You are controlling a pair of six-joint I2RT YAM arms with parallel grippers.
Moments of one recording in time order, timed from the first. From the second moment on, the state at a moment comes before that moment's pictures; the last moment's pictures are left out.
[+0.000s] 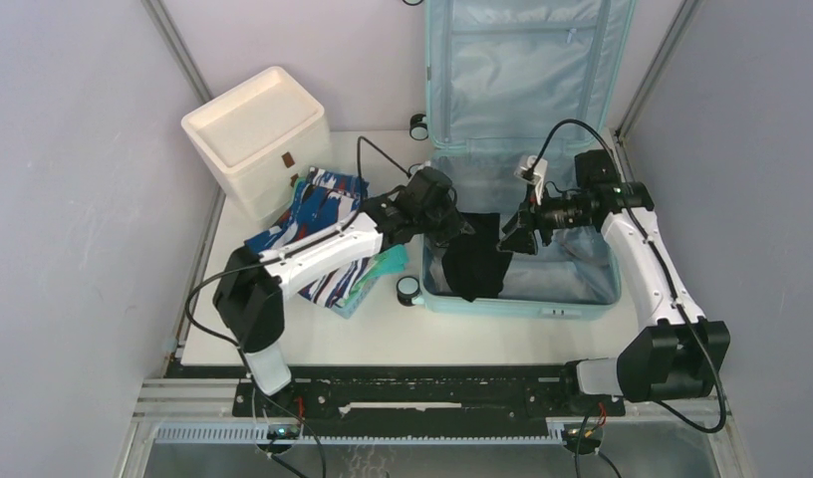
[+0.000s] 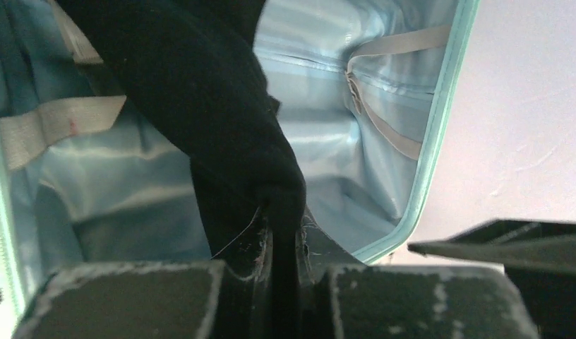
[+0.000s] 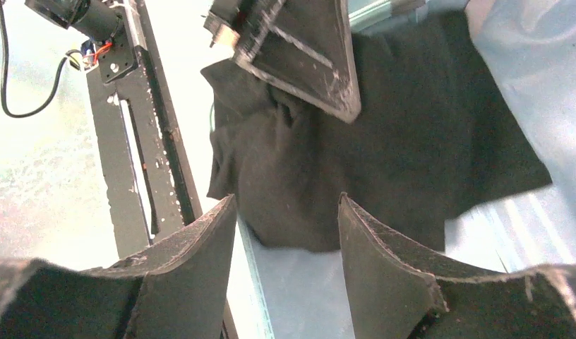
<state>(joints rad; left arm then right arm) -0.86 1.76 1.45 -0.38 -0.01 -1.19 0.06 1.34 1.27 -1.03 -1.04 -0.69</state>
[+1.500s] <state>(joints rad) -0.36 1.23 1.54 -1.20 -0.06 -0.08 -0.01 1.44 1.27 -1.07 -1.08 -0.72</state>
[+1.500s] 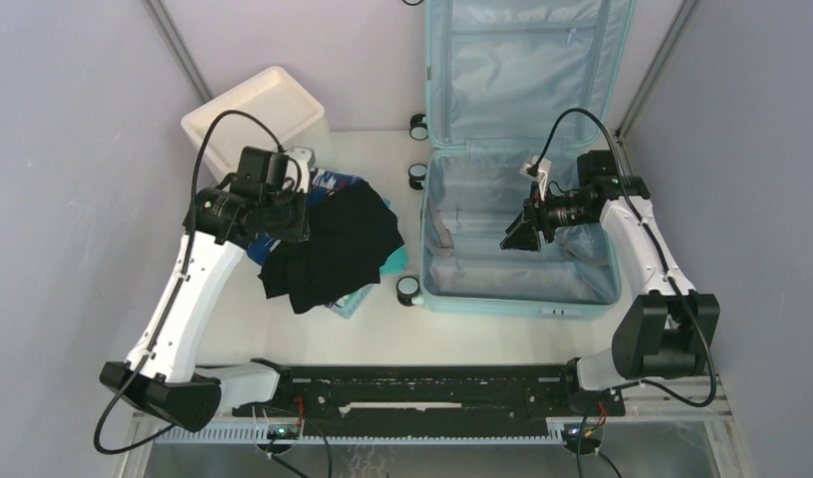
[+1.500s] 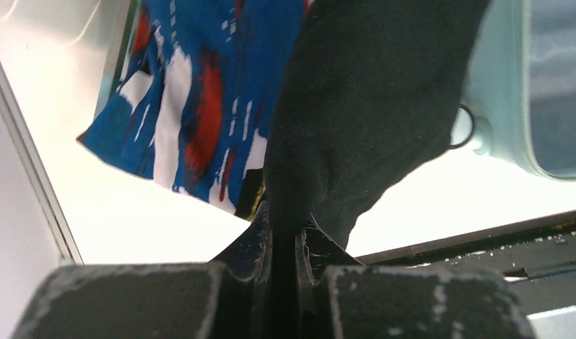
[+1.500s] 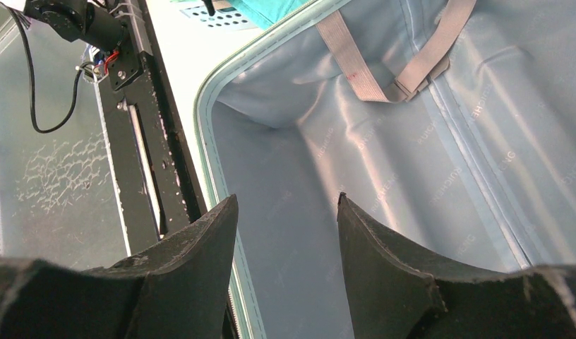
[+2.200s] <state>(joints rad) -0.08 1.26 1.19 -0.89 -0.33 -0.30 0.02 1.44 1.27 -1.07 -1.05 -0.72</state>
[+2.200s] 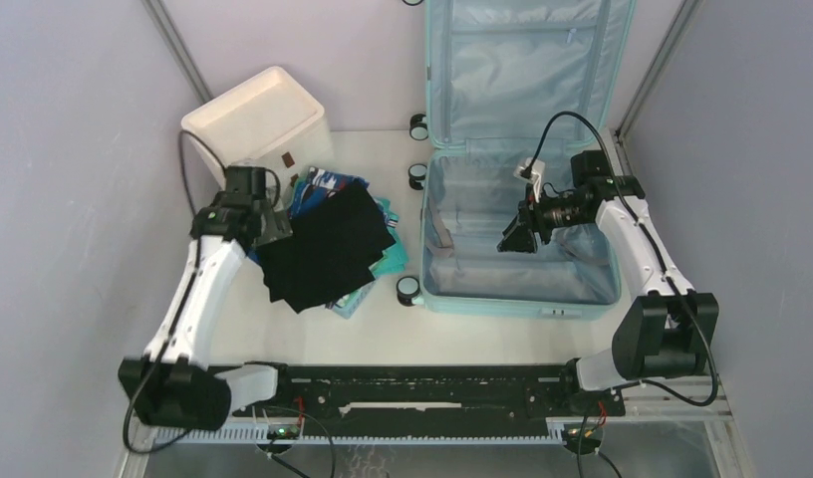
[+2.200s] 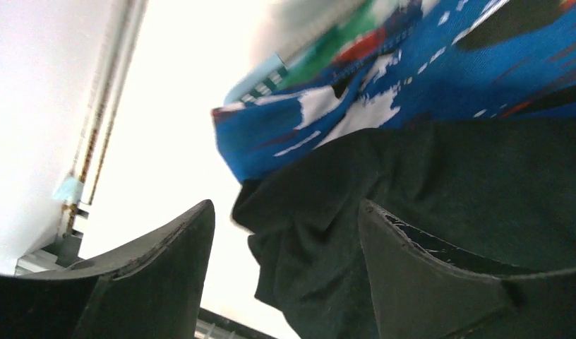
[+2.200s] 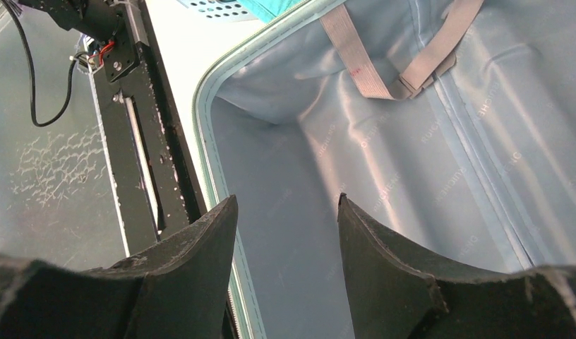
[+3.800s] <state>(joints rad) -0.11 1.25 0.90 -0.43 0.02 -0.59 0.63 2.15 1.77 -0.12 -0.43 0.46</state>
